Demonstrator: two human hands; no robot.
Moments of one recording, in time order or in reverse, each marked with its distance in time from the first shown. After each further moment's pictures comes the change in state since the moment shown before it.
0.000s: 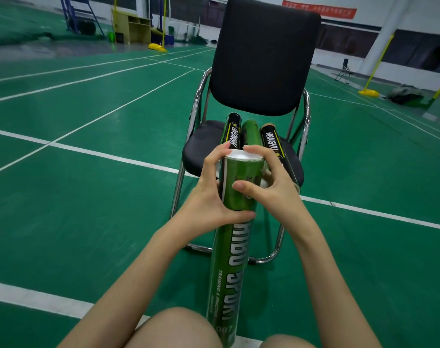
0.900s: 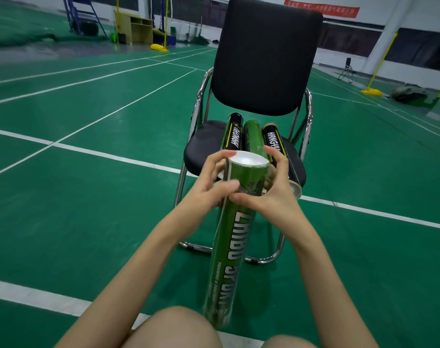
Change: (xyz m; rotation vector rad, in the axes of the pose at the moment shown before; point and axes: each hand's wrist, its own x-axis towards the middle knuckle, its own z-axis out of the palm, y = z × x) left_hand 0.001 0.004 -0.009 -0.497 -0.086 -0.256; right_hand -0.005 0.016 0.005 0.056 0.036 0.052
